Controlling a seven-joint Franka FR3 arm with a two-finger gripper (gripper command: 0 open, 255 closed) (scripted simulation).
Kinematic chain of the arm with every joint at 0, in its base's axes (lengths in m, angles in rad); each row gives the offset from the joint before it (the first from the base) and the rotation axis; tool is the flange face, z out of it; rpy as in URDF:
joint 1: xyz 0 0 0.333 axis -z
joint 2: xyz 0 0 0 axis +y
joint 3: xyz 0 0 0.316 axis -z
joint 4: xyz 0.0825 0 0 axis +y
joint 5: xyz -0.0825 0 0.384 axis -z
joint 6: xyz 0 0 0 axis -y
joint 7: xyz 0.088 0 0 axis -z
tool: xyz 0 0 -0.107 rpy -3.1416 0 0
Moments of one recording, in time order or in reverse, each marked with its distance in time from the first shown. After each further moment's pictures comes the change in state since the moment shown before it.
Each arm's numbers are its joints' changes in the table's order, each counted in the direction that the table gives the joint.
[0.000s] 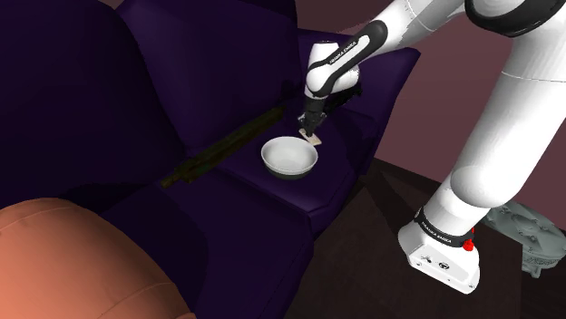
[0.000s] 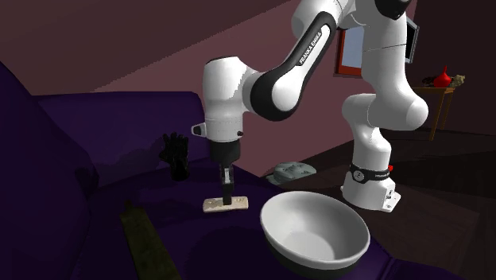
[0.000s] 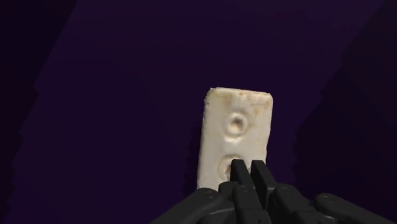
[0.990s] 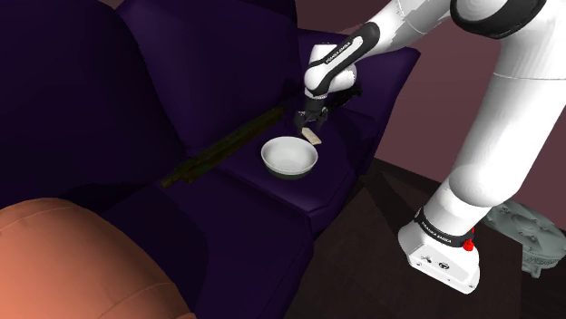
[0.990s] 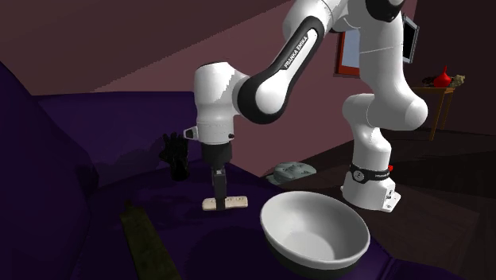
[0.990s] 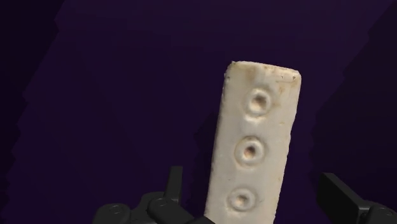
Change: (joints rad) arm 0.030 0.061 0.002 -0.058 -0.042 0.001 -0.096
